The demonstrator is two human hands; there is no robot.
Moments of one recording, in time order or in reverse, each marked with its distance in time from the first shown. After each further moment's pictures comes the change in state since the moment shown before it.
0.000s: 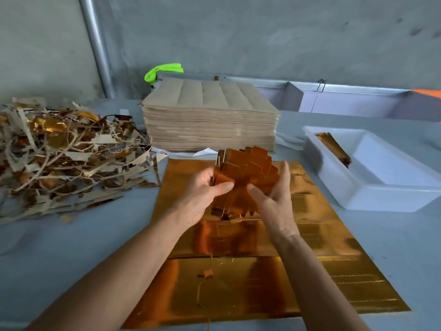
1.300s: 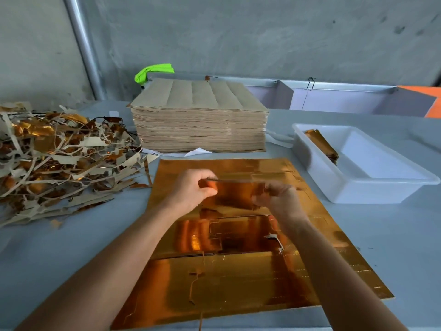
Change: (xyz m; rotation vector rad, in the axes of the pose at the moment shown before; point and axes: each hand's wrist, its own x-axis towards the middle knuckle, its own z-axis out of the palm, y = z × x) left_hand 0.005 0.008 -0.011 0.792 -0.004 0.328; right_hand 0.017 0.010 -0.051 -0.298 -0.048 0.214
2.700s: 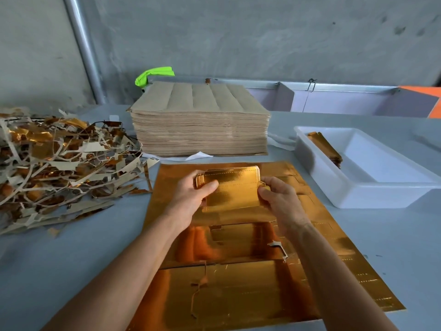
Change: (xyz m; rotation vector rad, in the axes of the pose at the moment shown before) left_hand 0.006 -0.013 0.017 -0.748 0.141 -0.381; right_hand 0.010 -0.004 0.008 0.149 0.028 0.056
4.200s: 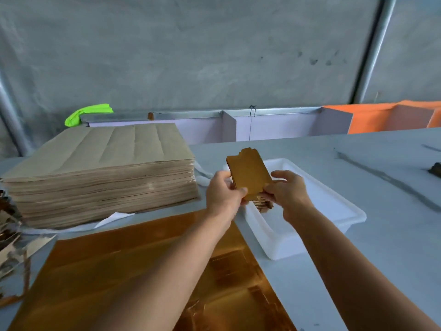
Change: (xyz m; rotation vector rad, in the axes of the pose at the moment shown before) left_hand 0.094 0.063 0.252 0.122 -0.073 0.136; right_hand 0.098 -0.077 -0.167 -0.020 0.509 0.097
